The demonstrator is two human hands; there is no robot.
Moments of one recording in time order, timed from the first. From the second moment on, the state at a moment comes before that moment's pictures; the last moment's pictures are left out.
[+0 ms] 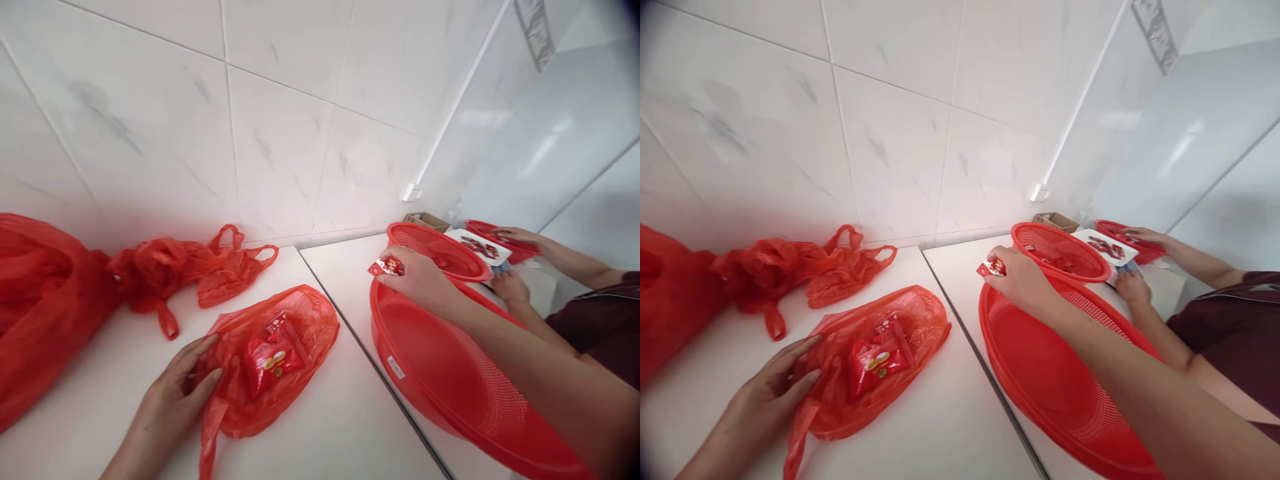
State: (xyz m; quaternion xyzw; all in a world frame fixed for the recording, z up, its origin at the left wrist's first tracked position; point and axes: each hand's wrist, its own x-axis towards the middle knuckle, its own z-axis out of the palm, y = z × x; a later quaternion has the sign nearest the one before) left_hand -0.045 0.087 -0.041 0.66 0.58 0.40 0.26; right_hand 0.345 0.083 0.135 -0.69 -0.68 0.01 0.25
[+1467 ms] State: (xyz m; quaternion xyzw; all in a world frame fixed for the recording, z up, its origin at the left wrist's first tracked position) left_hand -0.048 0.064 0.000 0.59 0.67 0.38 0.26; right_hand 0.221 0.076 0.023 -0.47 -0.32 0.57 0.60
